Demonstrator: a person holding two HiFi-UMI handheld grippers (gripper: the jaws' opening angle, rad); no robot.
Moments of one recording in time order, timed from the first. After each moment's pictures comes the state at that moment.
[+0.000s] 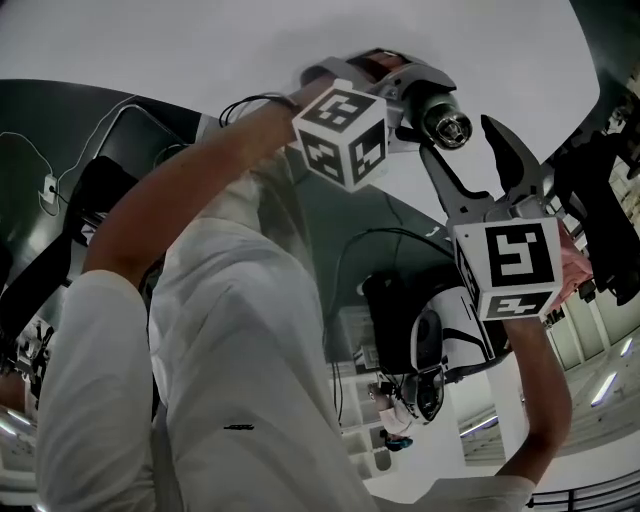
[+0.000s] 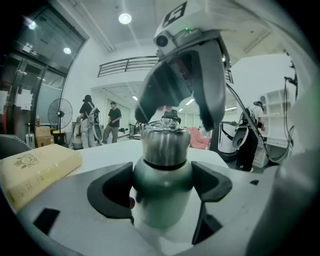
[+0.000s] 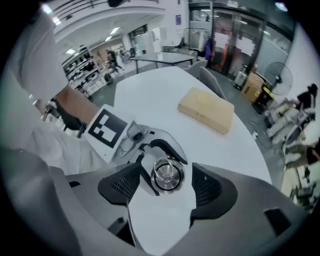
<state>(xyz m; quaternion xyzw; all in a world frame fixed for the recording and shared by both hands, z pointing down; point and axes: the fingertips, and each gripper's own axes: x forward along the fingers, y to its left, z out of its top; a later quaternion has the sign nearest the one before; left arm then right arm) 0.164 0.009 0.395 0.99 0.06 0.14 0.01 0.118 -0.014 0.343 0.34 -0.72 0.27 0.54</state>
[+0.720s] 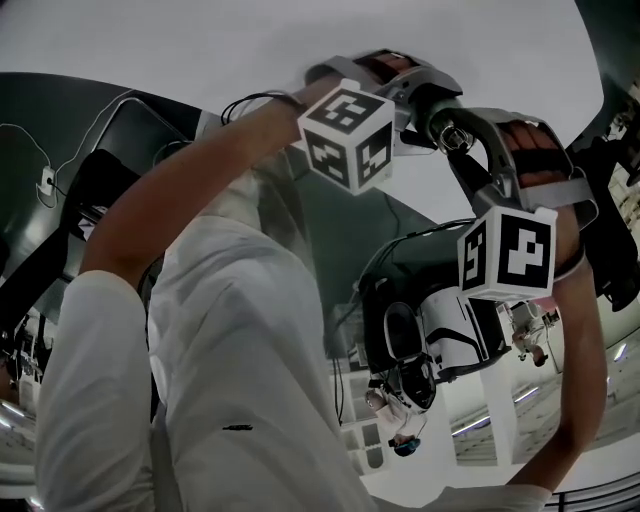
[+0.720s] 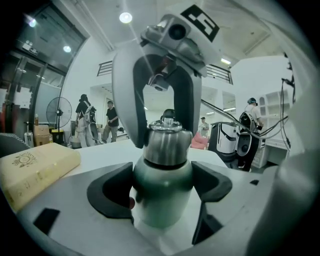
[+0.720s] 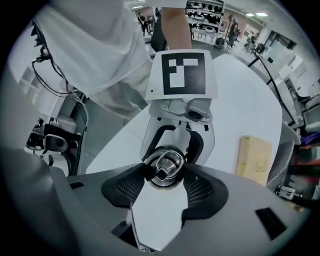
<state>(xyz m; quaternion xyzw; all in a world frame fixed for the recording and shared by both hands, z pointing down) 0.164 0.009 0.395 0.99 0.07 0.14 0.02 0.125 0.010 0.370 -0.14 -0.69 -0.08 0.71</state>
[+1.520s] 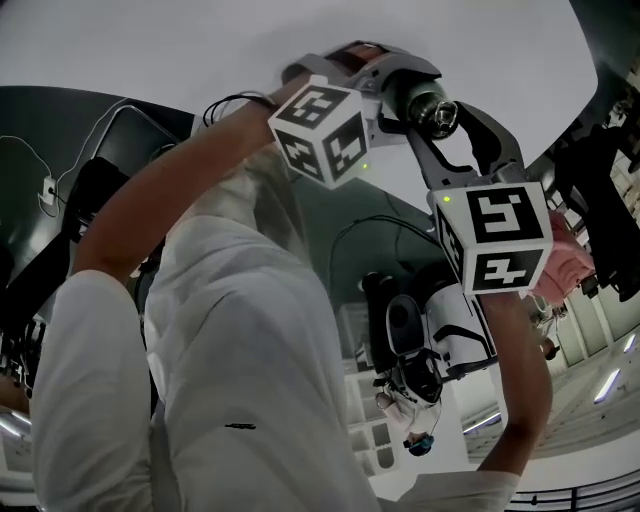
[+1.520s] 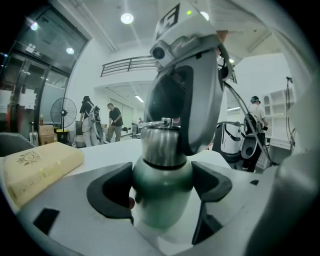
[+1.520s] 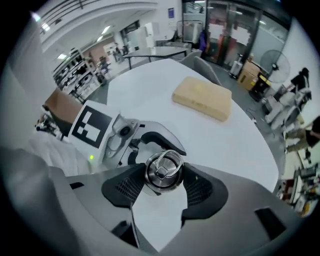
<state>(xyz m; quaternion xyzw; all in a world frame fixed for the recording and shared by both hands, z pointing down) 0.166 0.008 0.397 0.99 0.05 0.14 0.02 0.131 -0.010 0.368 0.35 -0.70 0.31 0.54</state>
